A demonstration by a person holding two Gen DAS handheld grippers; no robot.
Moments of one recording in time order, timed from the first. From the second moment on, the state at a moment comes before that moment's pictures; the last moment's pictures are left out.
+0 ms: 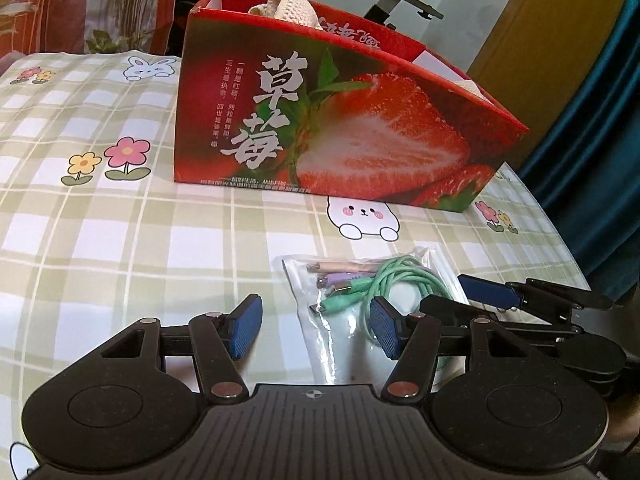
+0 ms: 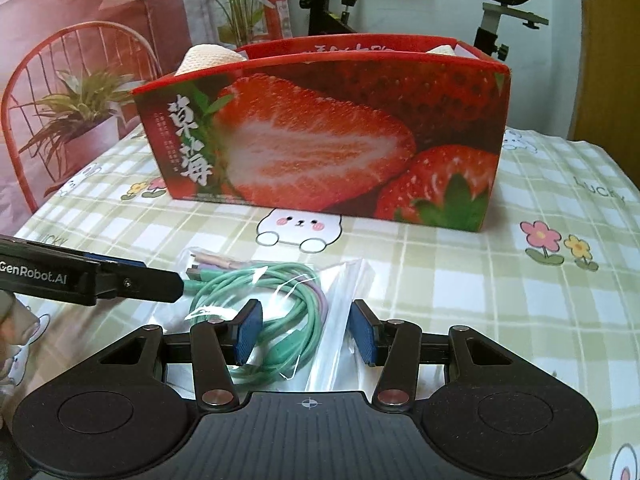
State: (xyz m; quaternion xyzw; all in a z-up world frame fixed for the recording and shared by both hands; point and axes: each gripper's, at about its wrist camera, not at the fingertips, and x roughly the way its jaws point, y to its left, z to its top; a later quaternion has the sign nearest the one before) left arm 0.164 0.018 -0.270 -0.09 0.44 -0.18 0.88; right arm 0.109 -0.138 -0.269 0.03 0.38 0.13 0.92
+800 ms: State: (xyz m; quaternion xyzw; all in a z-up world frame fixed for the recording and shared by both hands) left arm 0.161 0.018 -0.273 -0.14 0.45 -0.20 0.86; right arm 0.087 -0.144 -0.269 0.06 0.39 0.12 0.91
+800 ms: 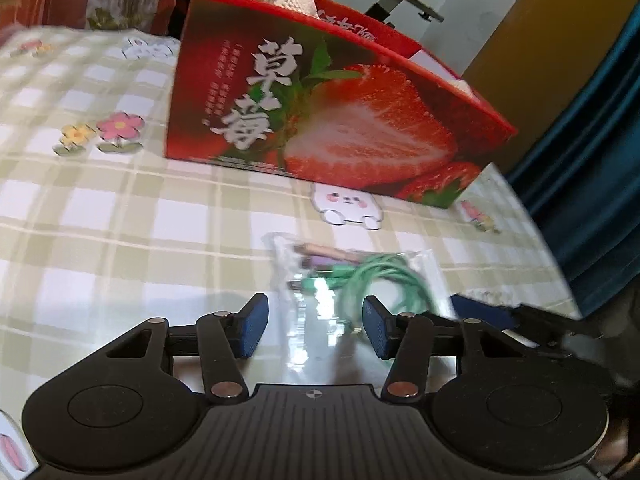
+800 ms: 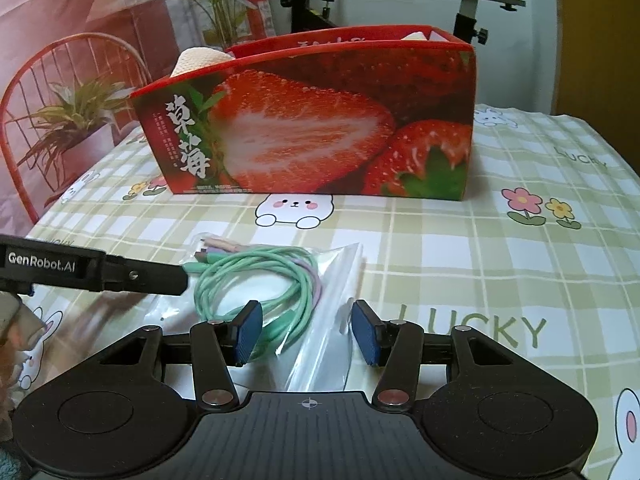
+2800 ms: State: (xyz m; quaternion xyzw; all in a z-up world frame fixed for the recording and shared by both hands) left arm 0.259 0.008 -0.140 -0.14 0.29 -0.24 0.92; right arm 0.213 -0.168 -0.136 0.06 0.19 0.12 0.97
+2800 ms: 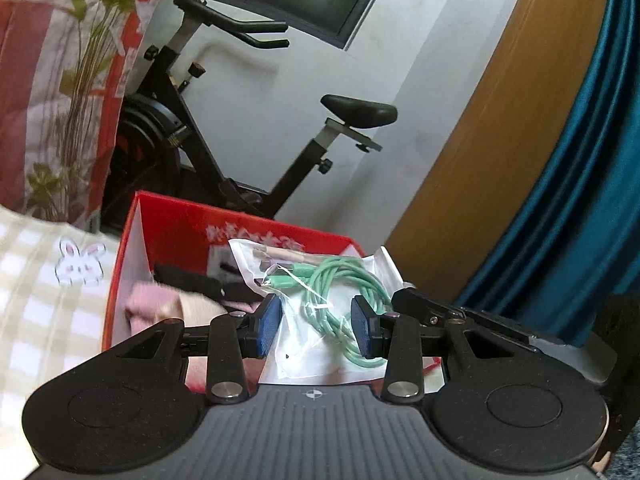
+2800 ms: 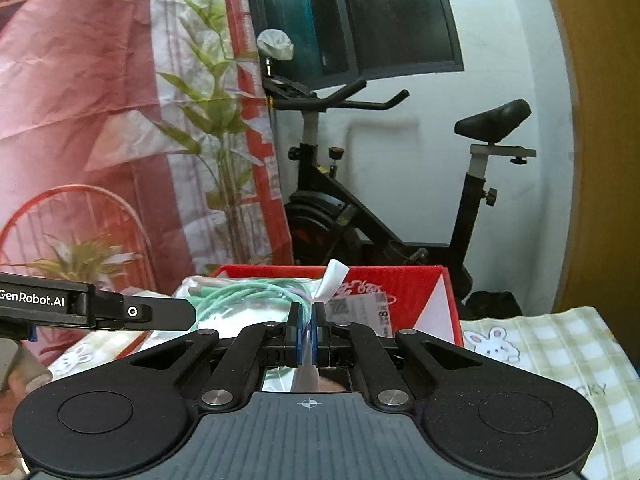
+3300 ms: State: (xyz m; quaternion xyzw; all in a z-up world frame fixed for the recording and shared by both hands) left arm 0.304 -0.006 -0.185 -0.05 0.41 -0.22 0.88; right arm 0.292 -0.155 -0.199 0.04 0.36 0.11 0.92
